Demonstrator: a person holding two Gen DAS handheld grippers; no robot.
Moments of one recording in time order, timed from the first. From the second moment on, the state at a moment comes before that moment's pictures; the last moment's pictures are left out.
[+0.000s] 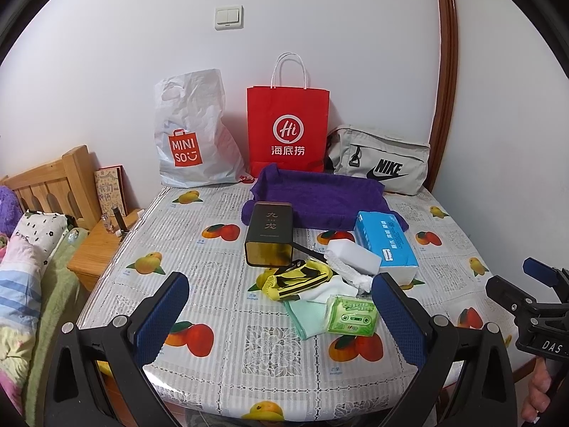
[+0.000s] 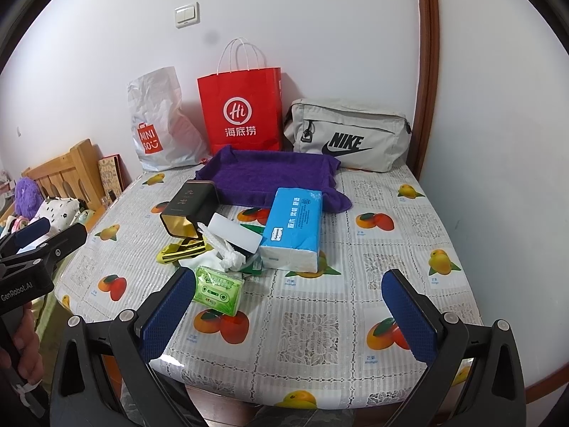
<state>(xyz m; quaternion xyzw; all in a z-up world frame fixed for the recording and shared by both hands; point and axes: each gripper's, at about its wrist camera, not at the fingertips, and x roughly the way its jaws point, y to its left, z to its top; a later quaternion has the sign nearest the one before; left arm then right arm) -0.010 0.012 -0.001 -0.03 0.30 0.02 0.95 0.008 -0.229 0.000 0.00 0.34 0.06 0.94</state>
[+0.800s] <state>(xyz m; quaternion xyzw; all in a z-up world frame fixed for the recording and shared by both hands) 0.018 0.003 -0.022 0.00 0.33 0.02 0.95 0.035 -0.235 -0.029 0.00 0.38 0.08 0.92</state>
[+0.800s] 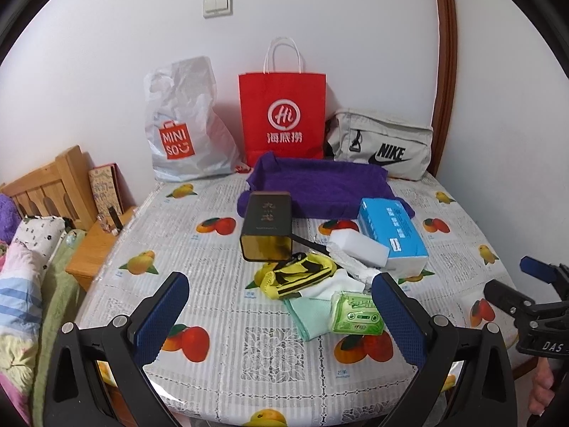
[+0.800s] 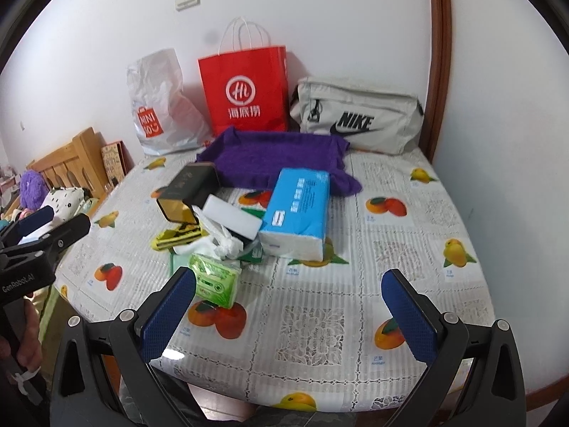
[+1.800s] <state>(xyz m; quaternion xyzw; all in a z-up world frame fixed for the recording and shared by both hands) 0.092 0.068 -0.134 -0.07 0.44 0.04 0.90 0.109 -0.147 -0.155 0.02 0.44 0.21 0.87</state>
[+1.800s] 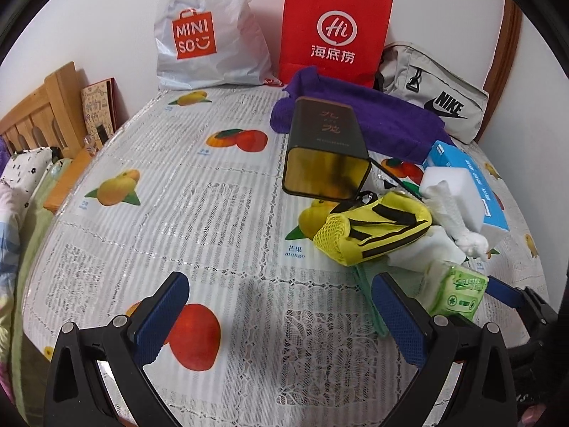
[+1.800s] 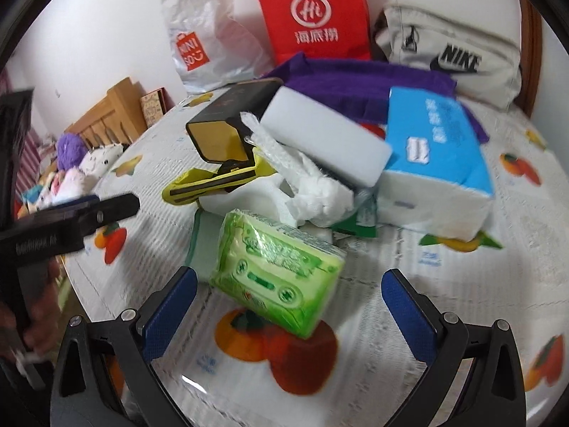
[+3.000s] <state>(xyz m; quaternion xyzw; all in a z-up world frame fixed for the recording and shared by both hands) 0.168 0.049 -0.171 -0.10 0.48 -0.02 0.87 0.112 -0.200 -0.147 0.02 0.44 0.18 0.88</state>
